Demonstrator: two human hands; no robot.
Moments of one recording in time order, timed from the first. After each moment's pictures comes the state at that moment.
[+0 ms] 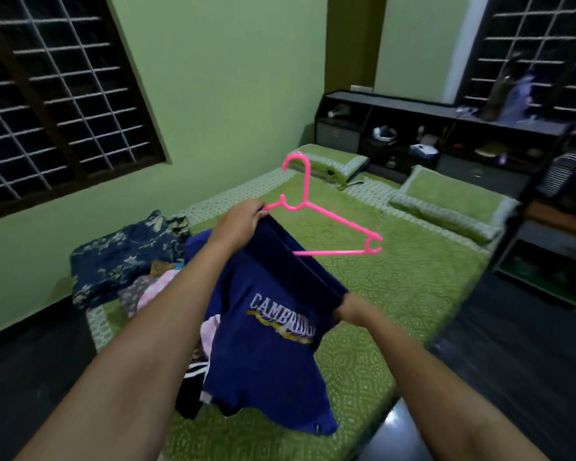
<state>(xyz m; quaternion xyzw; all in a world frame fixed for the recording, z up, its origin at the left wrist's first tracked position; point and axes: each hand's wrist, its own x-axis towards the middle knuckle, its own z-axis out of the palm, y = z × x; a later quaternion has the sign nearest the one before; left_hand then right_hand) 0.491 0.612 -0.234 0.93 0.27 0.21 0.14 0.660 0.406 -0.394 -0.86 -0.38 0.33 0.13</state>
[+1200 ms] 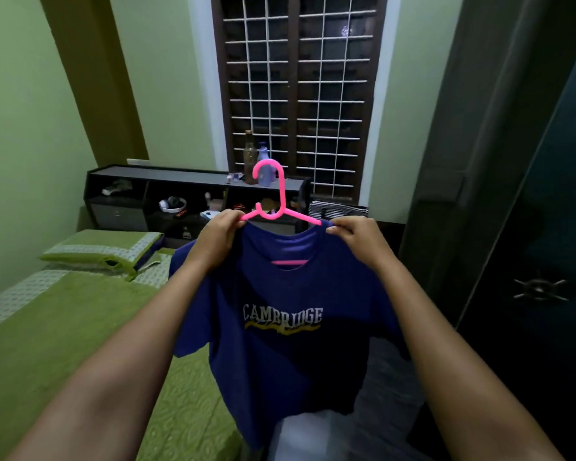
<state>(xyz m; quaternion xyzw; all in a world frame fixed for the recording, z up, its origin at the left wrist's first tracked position) 1.069 0.346 -0.183 0.91 -0.08 0.35 0.20 1.128 0.052 -0.161 -0.87 -0.27 -0.13 0.39</state>
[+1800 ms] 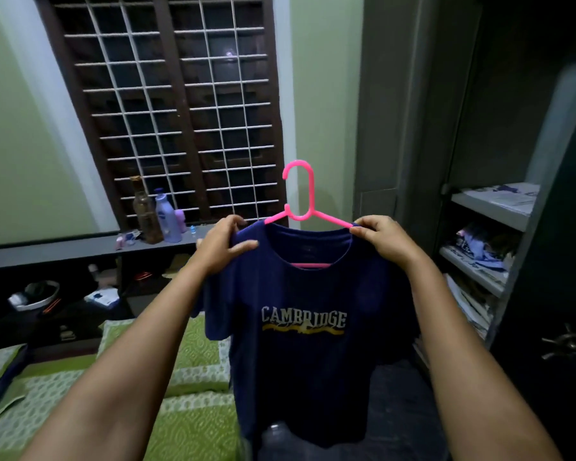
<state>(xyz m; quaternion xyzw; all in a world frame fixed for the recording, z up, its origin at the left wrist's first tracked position) 1.438 0.319 -0.144 0.92 -0.20 0.19 0.28 1.371 -0.015 -0.122 -0.89 -0.06 -0.14 0.43</state>
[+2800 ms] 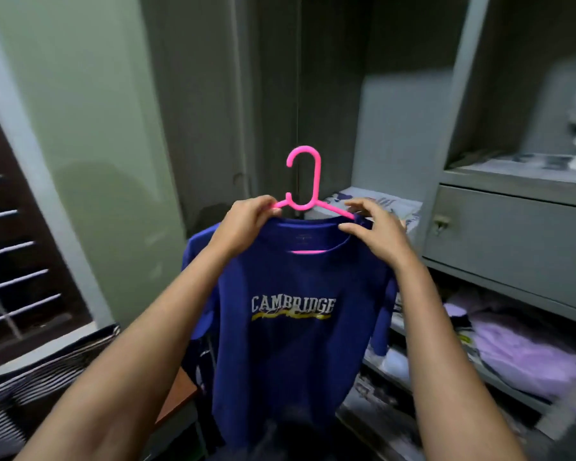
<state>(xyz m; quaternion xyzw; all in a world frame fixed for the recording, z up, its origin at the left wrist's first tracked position) 1.791 -0.125 -0.114 0.74 -0.54 0.14 0.37 1.589 -0.304 -0.123 -0.87 0.23 -0.36 0.25</state>
